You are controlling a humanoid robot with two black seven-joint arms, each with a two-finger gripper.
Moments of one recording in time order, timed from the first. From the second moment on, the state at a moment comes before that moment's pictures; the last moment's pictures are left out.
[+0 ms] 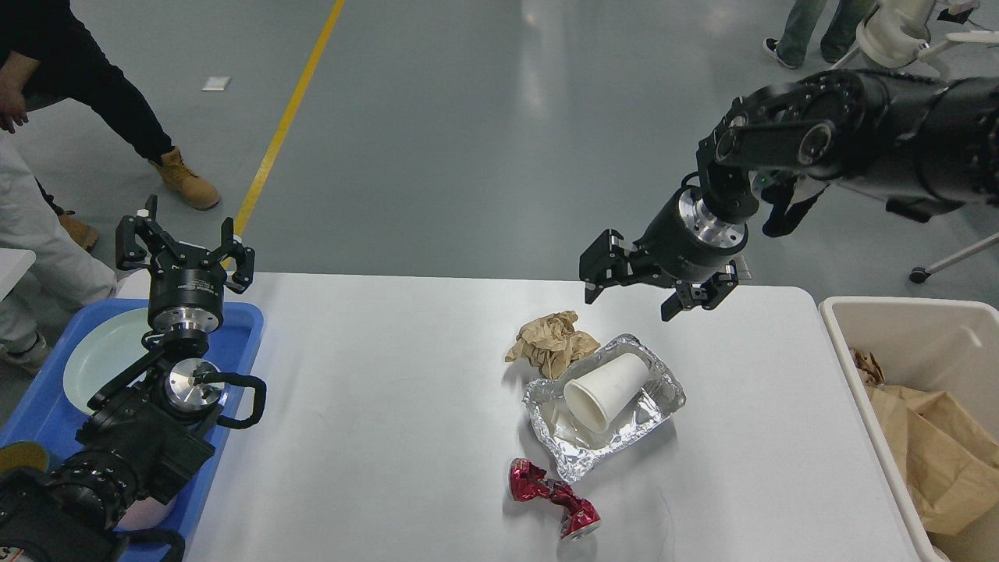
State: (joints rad) left arm -0.73 0.13 -0.95 -0.26 -0.10 -0.45 -0.61; right arm 1.90 -0.10 -1.17 1.07 0.18 0.70 -0.06
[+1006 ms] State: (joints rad) left arm -0.73 0.13 -0.95 -0.26 -0.10 -0.45 -0.61; right arm 1.42 -0.03 -1.16 0.98 0.18 0.39 -0.10
